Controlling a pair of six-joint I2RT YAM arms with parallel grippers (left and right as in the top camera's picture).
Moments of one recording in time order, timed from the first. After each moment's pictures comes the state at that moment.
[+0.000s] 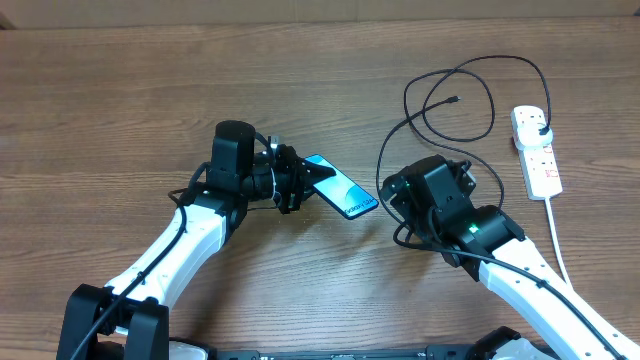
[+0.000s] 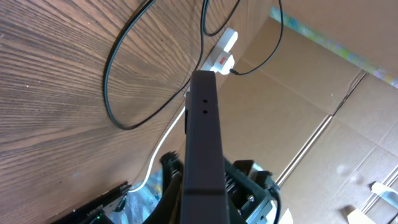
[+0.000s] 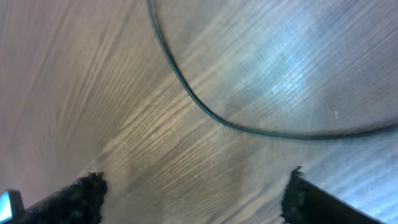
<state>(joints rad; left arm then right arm) -0.29 1.50 0.79 0.04 0.88 -1.51 0.52 1.22 0.84 -0.64 0.14 1.24</state>
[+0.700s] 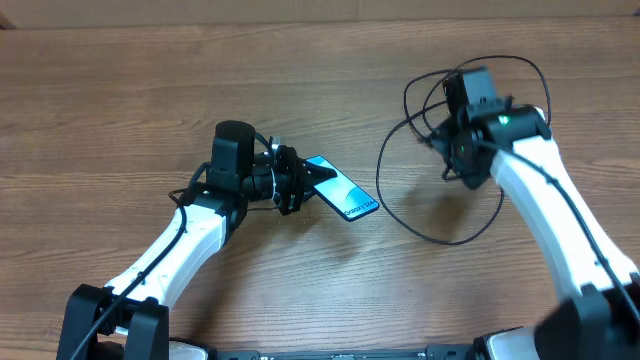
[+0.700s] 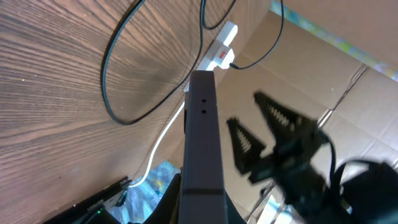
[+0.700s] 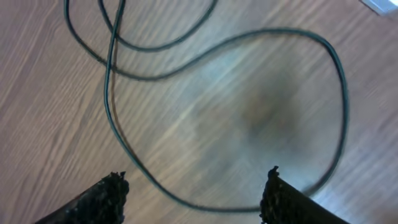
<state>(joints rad) -0.29 1.50 0.79 0.04 0.90 -1.51 0.22 1.63 1.41 -1.06 0.17 1.06</state>
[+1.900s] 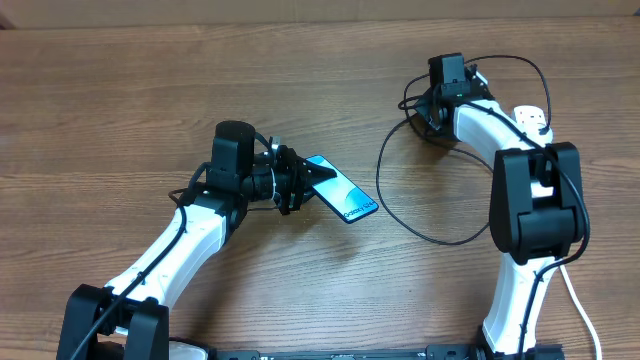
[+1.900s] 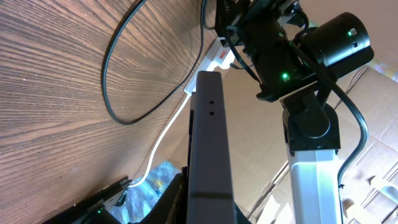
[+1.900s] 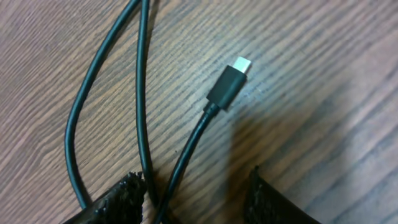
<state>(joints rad) -0.29 1.50 0.79 0.04 0.90 -1.51 0.12 2.18 1.49 -0.36 0.21 0.84</state>
